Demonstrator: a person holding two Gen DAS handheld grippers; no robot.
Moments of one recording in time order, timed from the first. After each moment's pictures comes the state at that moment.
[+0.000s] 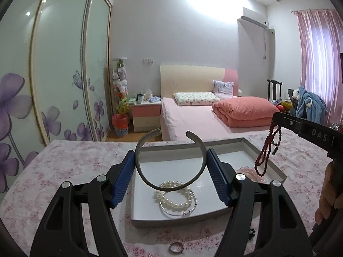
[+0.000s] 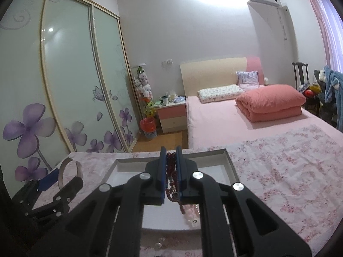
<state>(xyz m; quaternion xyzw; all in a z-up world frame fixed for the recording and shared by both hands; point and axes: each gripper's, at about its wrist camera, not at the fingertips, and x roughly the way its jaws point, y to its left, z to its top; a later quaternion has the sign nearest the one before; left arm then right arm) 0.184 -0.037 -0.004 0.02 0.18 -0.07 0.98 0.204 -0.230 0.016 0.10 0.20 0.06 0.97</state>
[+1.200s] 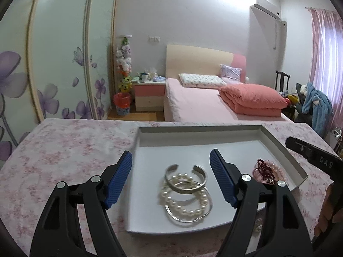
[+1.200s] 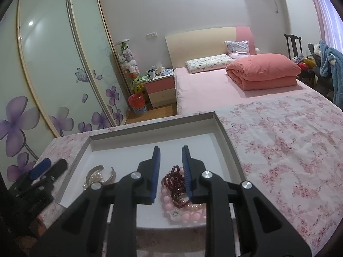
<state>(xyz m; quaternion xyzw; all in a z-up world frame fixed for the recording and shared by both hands) 0.229 -0.020 -0.026 0.00 0.24 -0.06 0.97 0.241 -0.254 -0.045 0.12 0.28 0.03 0.95</state>
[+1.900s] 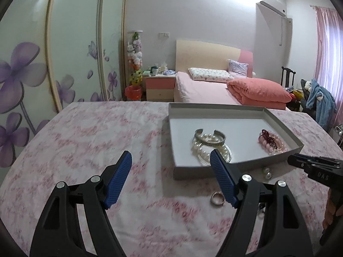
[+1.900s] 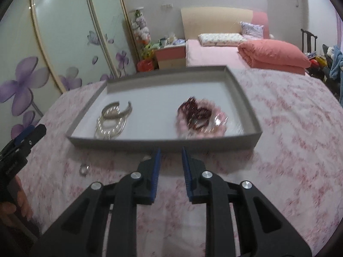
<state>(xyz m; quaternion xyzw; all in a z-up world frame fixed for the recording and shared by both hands) 0.157 0.033 -0.034 0.00 0.27 -0.03 0.96 0.179 -0.218 -0.078 0.07 0.39 0.08 0.91</state>
